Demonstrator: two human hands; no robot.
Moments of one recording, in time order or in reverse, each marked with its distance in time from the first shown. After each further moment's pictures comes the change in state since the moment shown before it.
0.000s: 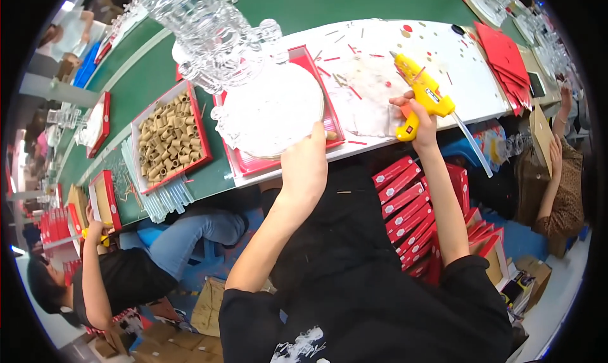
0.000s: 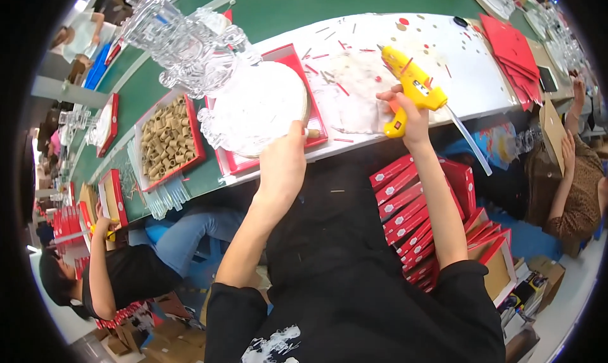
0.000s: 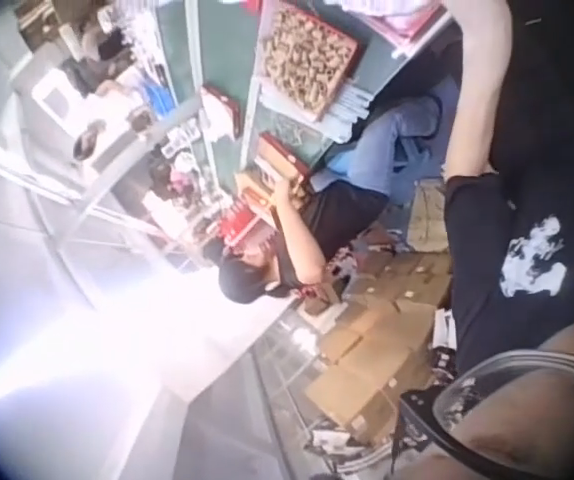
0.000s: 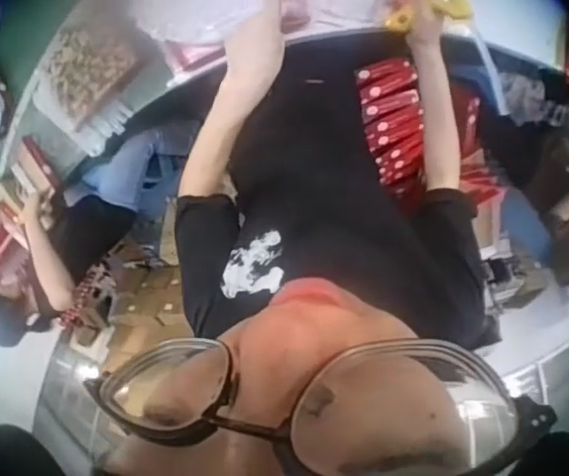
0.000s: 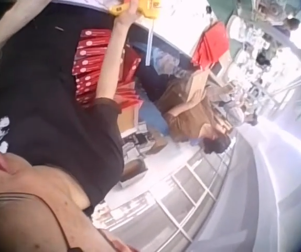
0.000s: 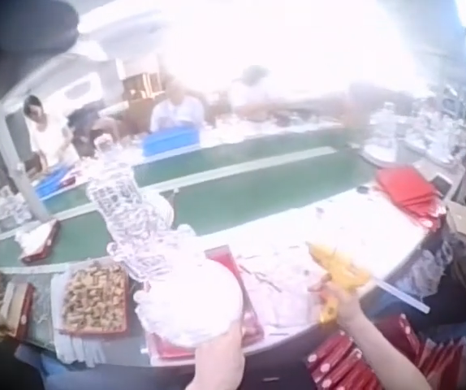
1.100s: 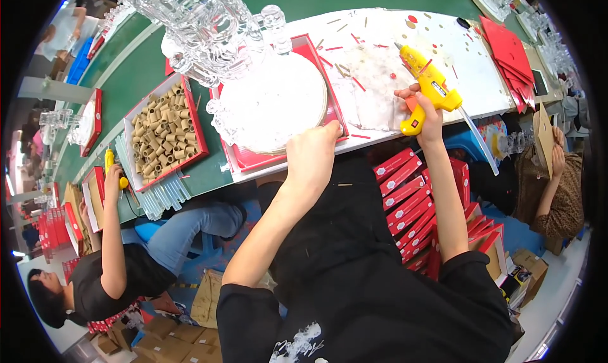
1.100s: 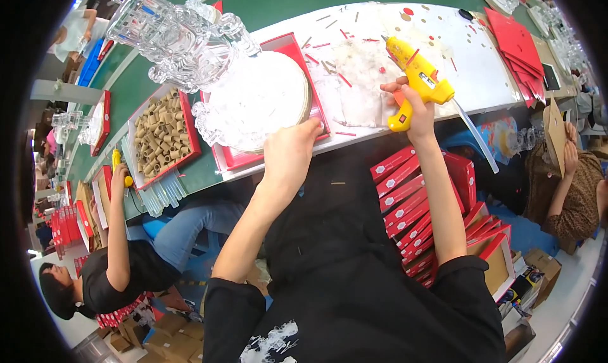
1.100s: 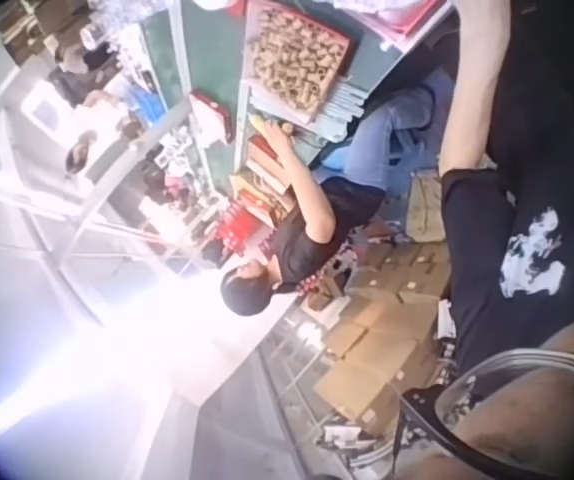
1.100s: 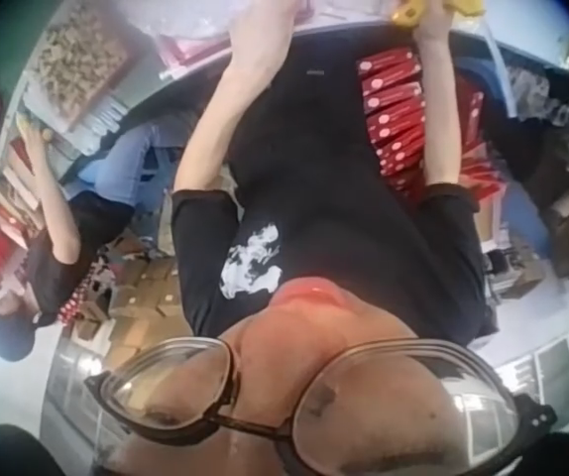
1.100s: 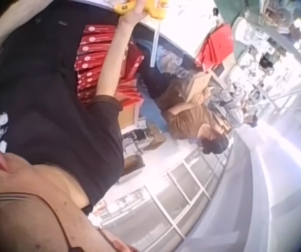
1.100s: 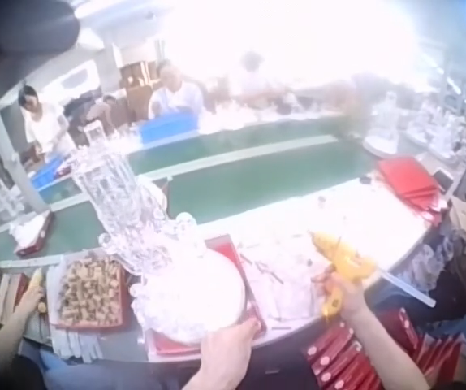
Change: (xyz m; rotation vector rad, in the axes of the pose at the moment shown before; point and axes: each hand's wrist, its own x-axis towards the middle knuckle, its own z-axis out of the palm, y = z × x) left_hand 0.007 -0.001 0.002 -0.187 0.019 0.027; right_hand 0.003 -0.001 0.003 -0.007 -0.057 0.023
